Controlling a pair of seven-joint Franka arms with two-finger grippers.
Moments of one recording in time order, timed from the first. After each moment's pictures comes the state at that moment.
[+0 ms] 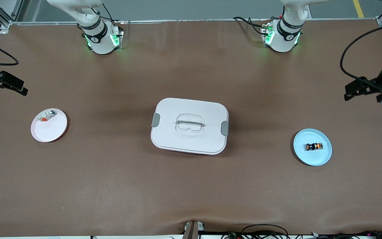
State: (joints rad) left arm 0.06 0.09 -0.15 -1.42 0.05 1.49 -0.04; right arm -0.03 0.01 -0.02 -1.53 0.03 1.53 0.04
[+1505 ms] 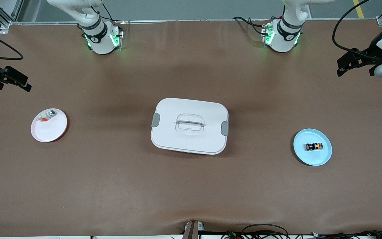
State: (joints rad) left arm -0.04 -0.09 -0.06 -1.59 0.02 1.49 -0.07; right arm -0.03 -0.07 -0.02 -1.65 0.03 1.60 0.04
